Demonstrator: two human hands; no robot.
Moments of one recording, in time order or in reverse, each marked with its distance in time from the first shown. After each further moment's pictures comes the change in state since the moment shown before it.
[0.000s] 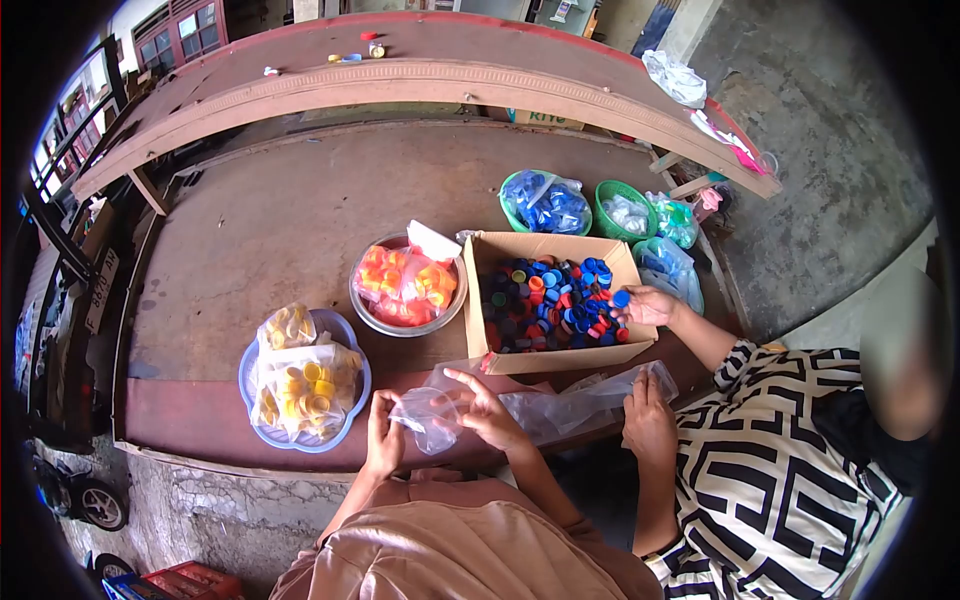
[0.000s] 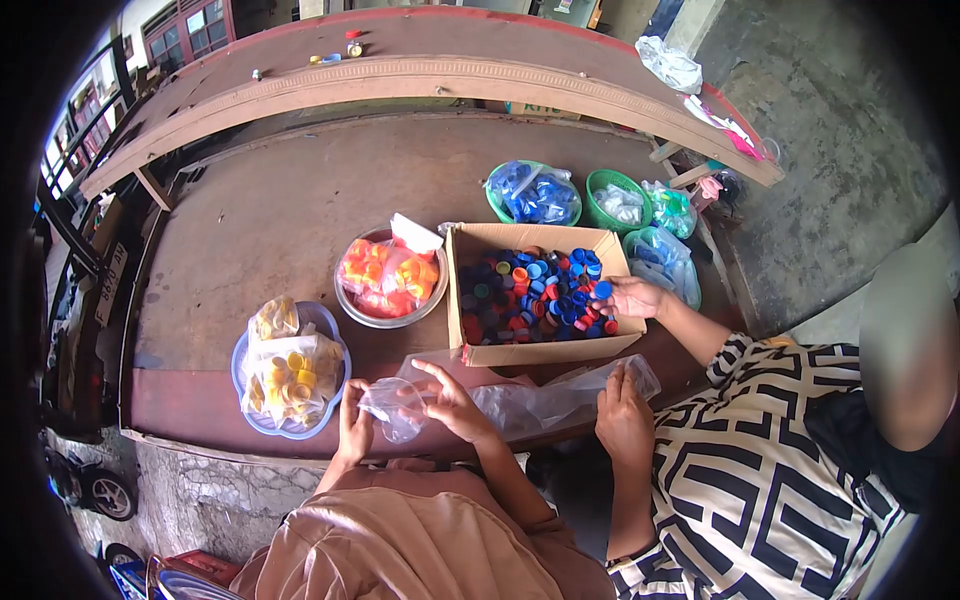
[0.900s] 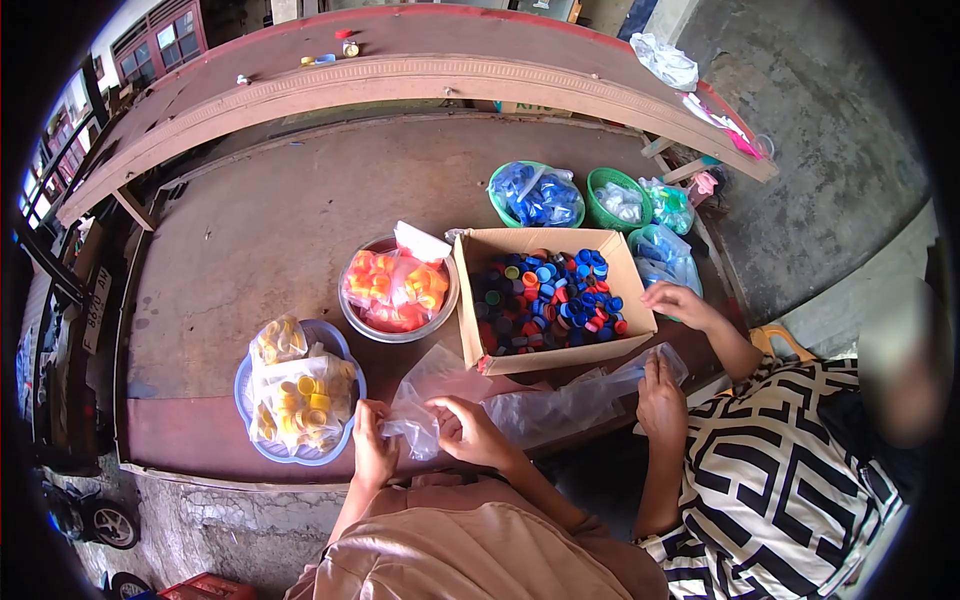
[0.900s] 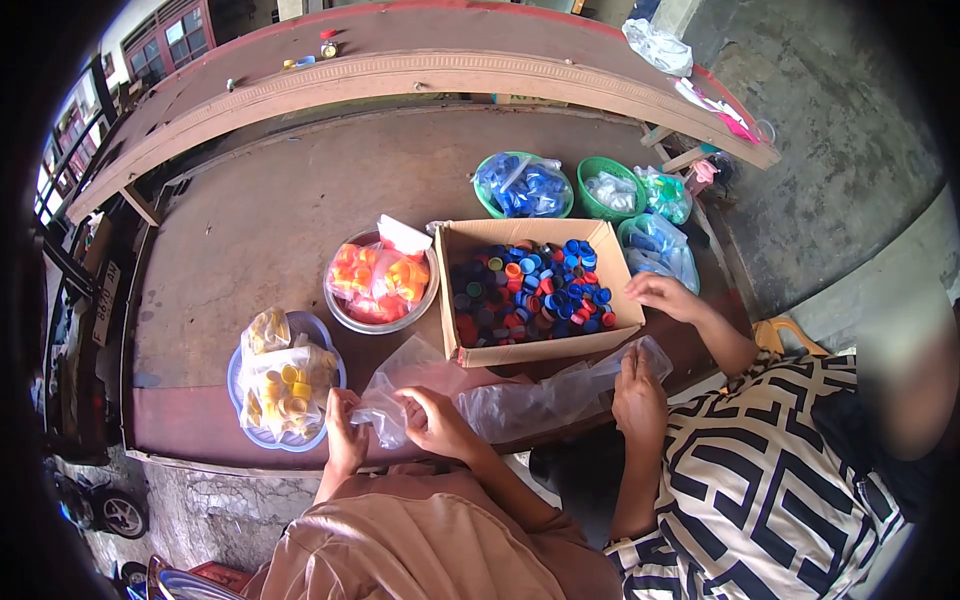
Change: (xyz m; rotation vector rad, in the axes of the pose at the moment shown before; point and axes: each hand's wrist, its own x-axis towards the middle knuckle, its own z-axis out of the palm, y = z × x) left_hand 0.008 0.021 -0.009 0.580 0.019 0.190; right_hand 0.001 0.000 0.021 -0.600 0.115 0.058
